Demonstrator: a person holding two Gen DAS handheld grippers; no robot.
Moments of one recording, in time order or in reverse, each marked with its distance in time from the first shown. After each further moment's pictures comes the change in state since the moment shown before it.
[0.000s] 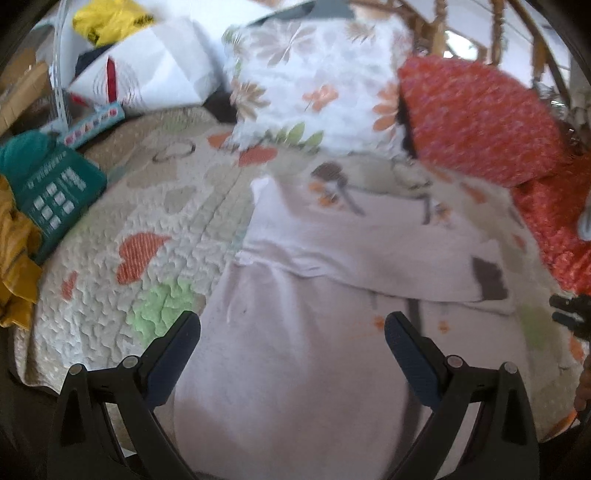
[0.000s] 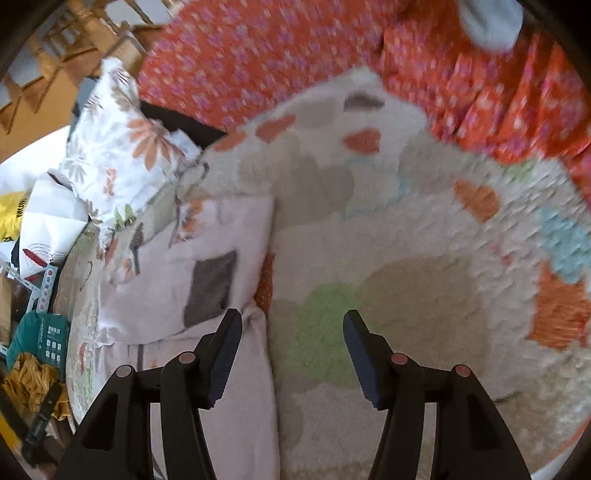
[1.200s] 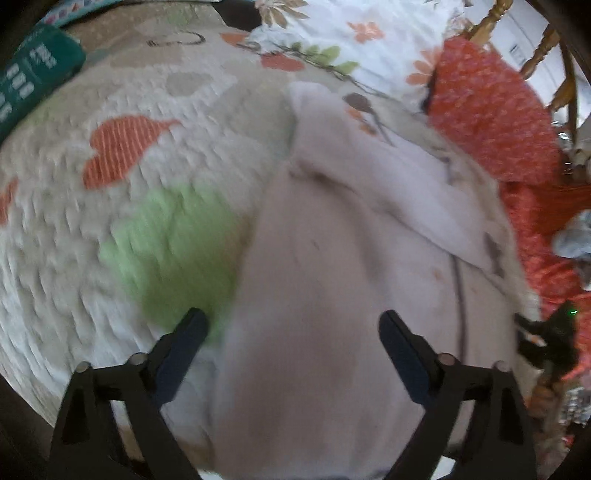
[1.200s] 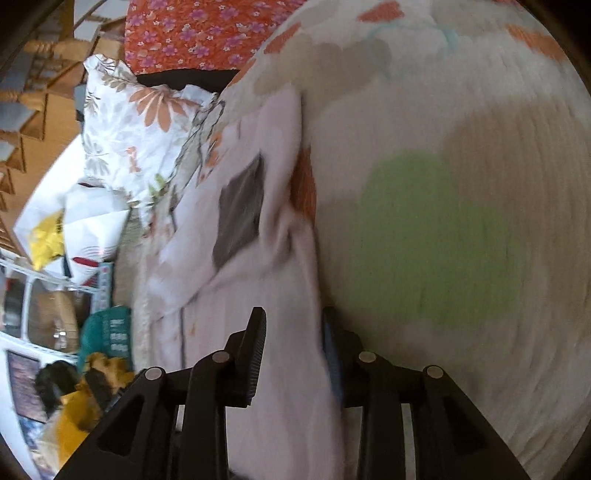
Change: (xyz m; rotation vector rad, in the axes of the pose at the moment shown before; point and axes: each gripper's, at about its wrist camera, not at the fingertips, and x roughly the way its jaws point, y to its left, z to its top) left arm 0.056 0.098 -0.035 -0.148 0.269 -0.286; right arm 0.066 -0.012 -0.054 0.190 0.192 0.324
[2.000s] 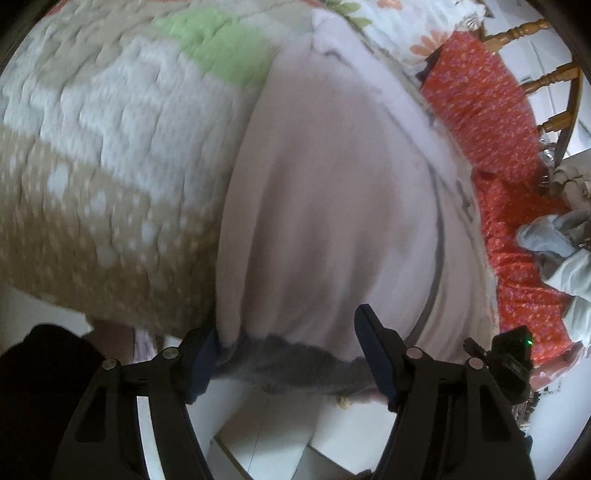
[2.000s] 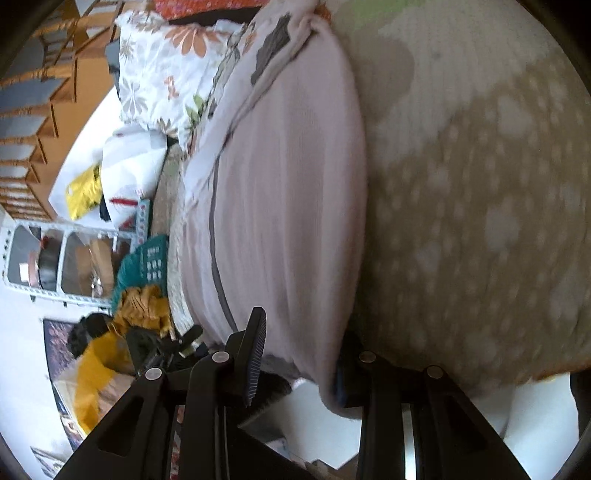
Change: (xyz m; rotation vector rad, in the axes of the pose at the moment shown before) left arm 0.002 0.018 -0.108 -0.177 0.162 -0.159; right arm 0.007 0.001 -0.153 0.003 0.180 0.157
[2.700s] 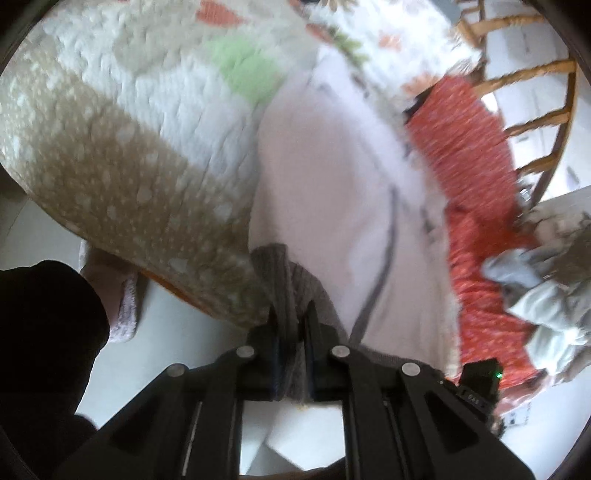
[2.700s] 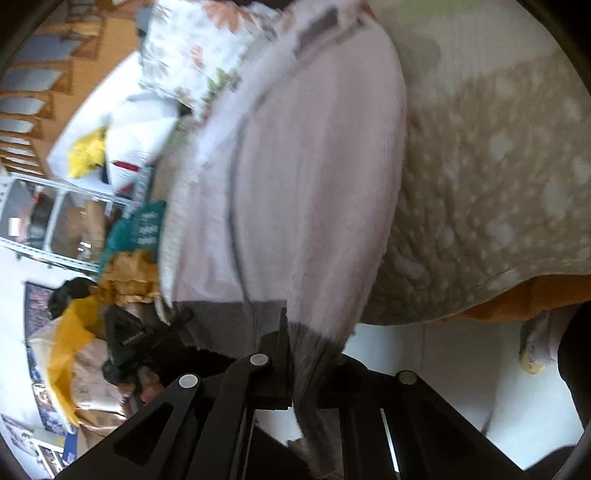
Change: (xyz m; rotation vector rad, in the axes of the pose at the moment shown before) left arm -0.065 0.003 -0.037 -0.133 -0.116 -0.135; right arm -0.016 0.034 -0.046 -0.118 -0.012 -0.041
